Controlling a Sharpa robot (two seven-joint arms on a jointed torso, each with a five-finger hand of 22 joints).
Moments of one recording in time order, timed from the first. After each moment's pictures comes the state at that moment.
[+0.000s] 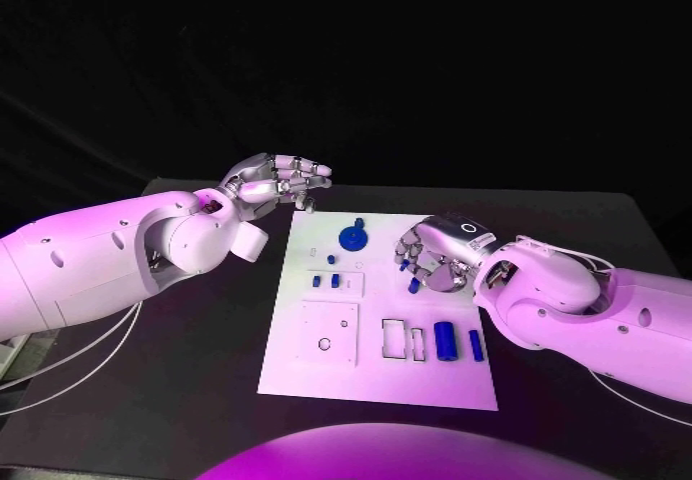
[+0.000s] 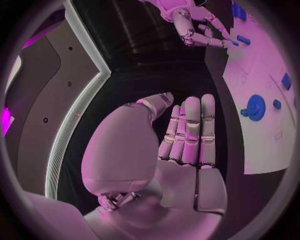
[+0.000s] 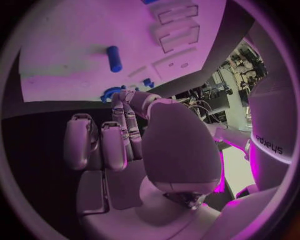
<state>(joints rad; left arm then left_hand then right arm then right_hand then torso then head) 1.16 -0.94 0.02 1.52 -0.13 -0.07 0.28 1.41 -0.21 0.54 0.08 0.20 0.81 0.21 0.39 0.22 0.93 0.14 0.45 0.09 1.08 0.06 1.21 0.36 0.17 0.86 0.15 1.02 0.66 1.19 -0.82 -0.15 1.74 -1.70 -0.38 -0.23 1.41 -0.20 0.68 0.01 0.21 1.09 0.12 0.30 0.33 1.28 0.09 0.16 0.15 1.47 -0.03 1.37 1.21 0.08 1.41 0.08 1.30 1.31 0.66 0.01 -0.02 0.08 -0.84</state>
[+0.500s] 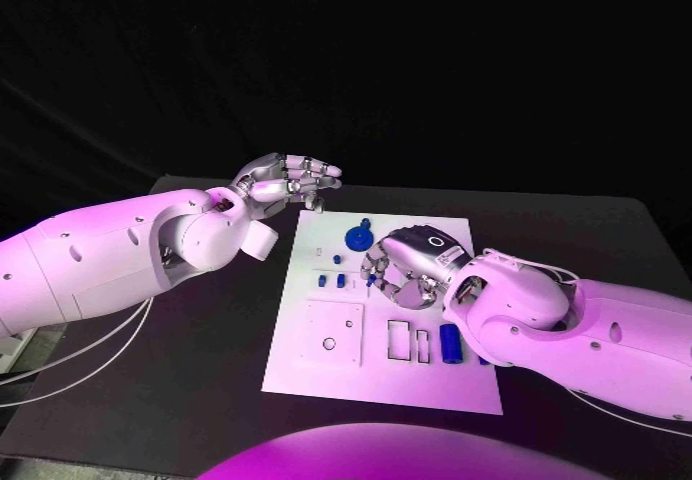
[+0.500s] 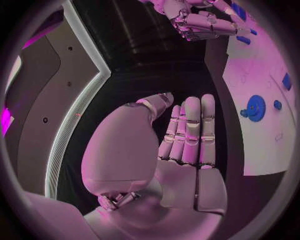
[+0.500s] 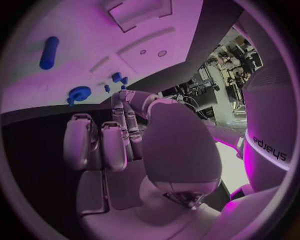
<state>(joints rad) 1.16 -0.92 0.02 1.51 -0.13 -0.07 0.28 1.41 -0.21 0.54 0.08 0.20 0.81 0.21 0.39 0.22 0.93 0.14 0.45 0.09 1.08 0.06 1.21 0.36 0.17 0.86 0.15 1.02 0.65 1.16 -0.71 -0.15 1.76 -1.69 -0.38 -0.21 1.41 -0.20 0.68 0.01 0.20 1.08 0.12 0.30 0.33 1.28 0.09 0.16 0.15 1.47 -0.03 1.37 1.21 0.08 1.41 0.08 1.30 1.31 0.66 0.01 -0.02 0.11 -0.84</state>
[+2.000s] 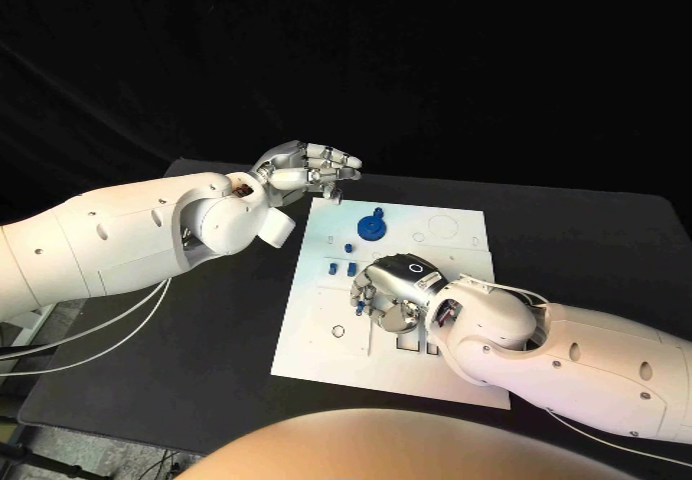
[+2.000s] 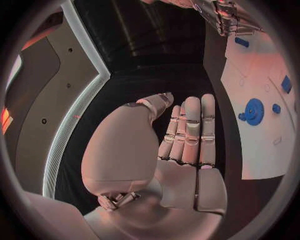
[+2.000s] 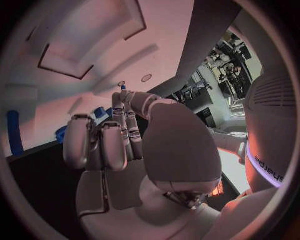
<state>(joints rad) 1.16 -0.91 0.02 1.50 -0.15 -0.05 0.27 1.41 -0.21 0.54 0.08 0.20 0.80 0.20 0.39 0.22 0.92 0.14 0.45 0.10 1.08 0.06 1.21 0.36 0.17 0.86 0.16 1.02 0.65 1.06 -0.61 -0.16 1.68 -1.69 -0.33 -0.21 1.40 -0.20 0.69 0.01 0.16 1.09 0.12 0.30 0.34 1.28 0.09 0.15 0.16 1.47 -0.03 1.37 1.20 0.08 1.40 0.07 1.29 1.31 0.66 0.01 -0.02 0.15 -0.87</state>
